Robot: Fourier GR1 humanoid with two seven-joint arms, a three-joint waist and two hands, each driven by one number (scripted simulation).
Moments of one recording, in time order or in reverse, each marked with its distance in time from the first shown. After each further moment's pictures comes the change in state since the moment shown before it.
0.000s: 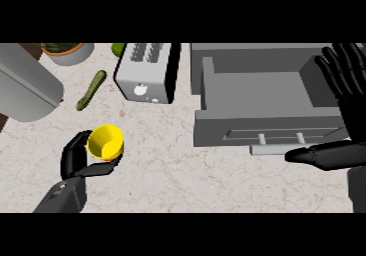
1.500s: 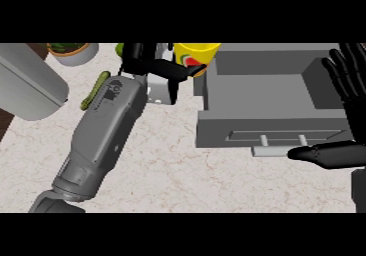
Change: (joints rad) left arm -0.551 -0.171 -0.299 -0.477 0.100 0.086 0.610; right arm 0.019 -0.001 -0.018 -0.002 0.026 -0.020 -0.006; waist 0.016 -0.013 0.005
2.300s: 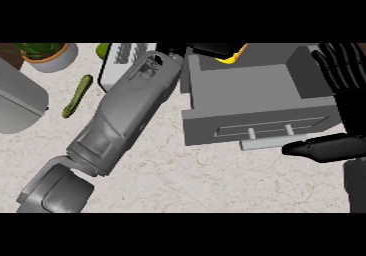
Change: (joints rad) left arm -0.335 -0.005 -0.246 0.385 0.143 0.255 0.235; right arm -0.056 0.003 0.014 0.050 -0.015 0.028 -0.040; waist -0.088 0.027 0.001
